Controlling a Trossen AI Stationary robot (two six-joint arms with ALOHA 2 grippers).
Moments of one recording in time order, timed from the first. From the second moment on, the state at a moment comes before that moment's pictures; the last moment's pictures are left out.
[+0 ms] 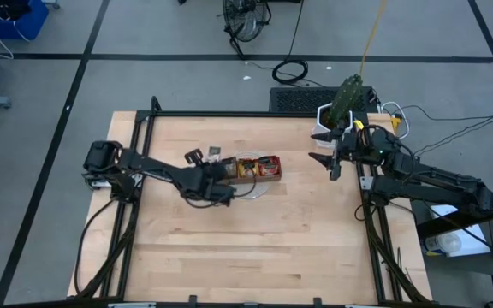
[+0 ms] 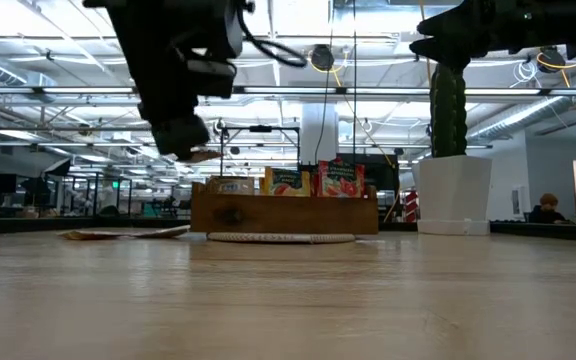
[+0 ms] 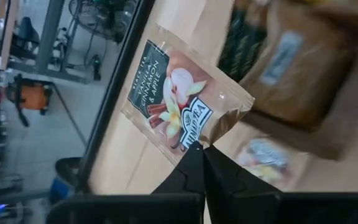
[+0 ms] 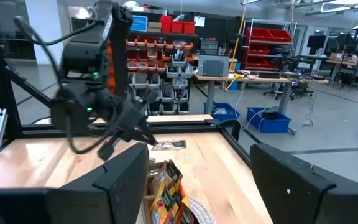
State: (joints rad) left arm -0.12 1.73 1.17 -1.05 -0.81 -0.56; right arm -0.41 0.57 0.44 0.17 -0.23 -0.04
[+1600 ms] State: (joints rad) left arm -0.08 1.83 1.19 -0.75 -0.64 -0.47; right arm -0.41 0.57 0.44 0.19 -0.24 0.01
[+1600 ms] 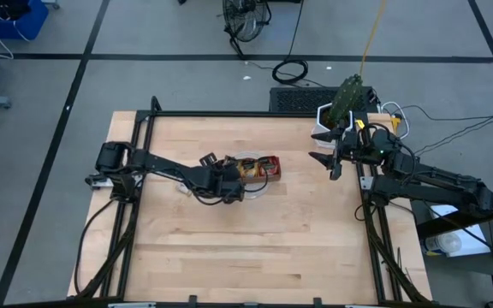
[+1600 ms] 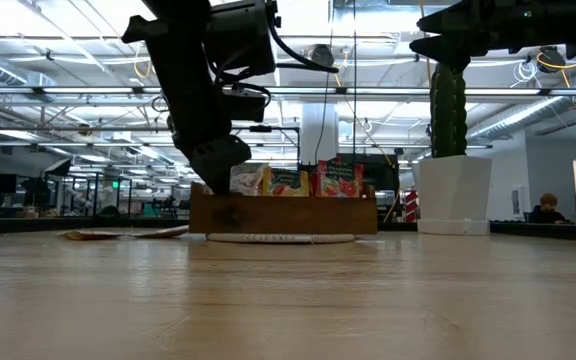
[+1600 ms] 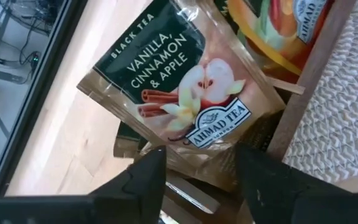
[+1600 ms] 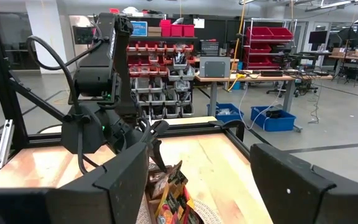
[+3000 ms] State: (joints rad) left arm 0.04 1.72 1.19 -0.66 -0.17 -0.15; right arm -0.41 0.57 0.44 0.15 -0.24 0.00
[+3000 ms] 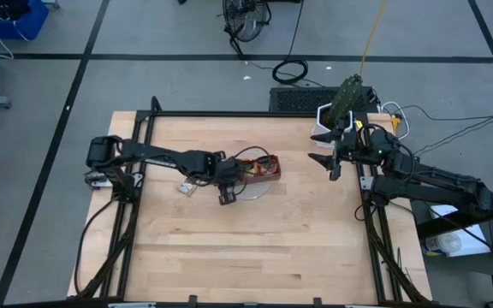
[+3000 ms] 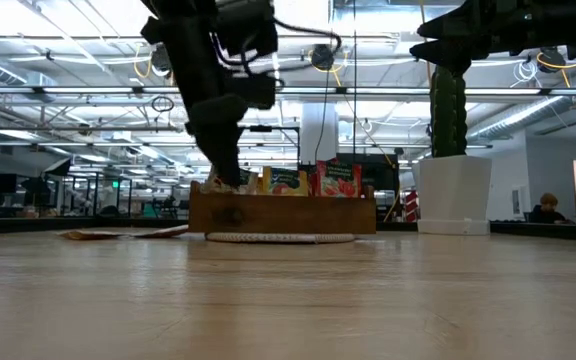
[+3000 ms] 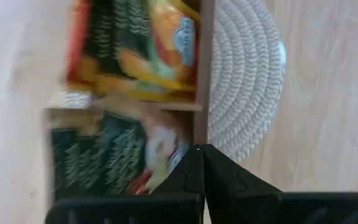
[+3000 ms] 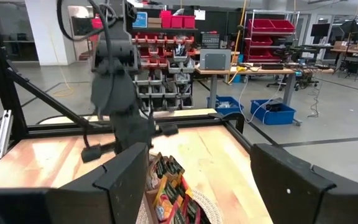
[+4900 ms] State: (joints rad) left arm 0.11 1.88 1.23 -0.70 -0.27 -0.12; right arm -0.41 0.58 0.44 0.14 -0.24 -0.01
